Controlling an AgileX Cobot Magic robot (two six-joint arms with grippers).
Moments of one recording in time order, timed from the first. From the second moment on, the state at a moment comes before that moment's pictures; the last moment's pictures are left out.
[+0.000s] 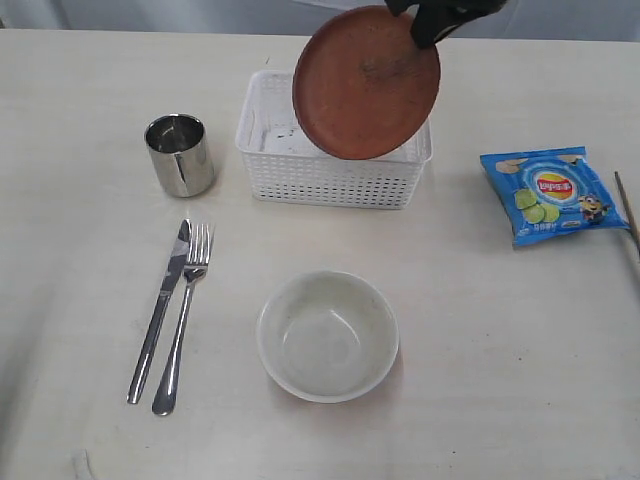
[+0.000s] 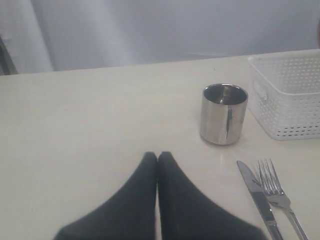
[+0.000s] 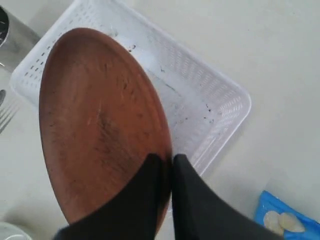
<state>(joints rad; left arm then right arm) -0.15 0.00 0.00 0.01 0.33 0.02 0.34 1.78 -1.59 0.21 1.00 -0.33</state>
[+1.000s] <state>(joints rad) -0.15 0.00 0.00 0.01 0.33 0.02 0.40 1.85 -1.29 0.53 0.76 -0.34</state>
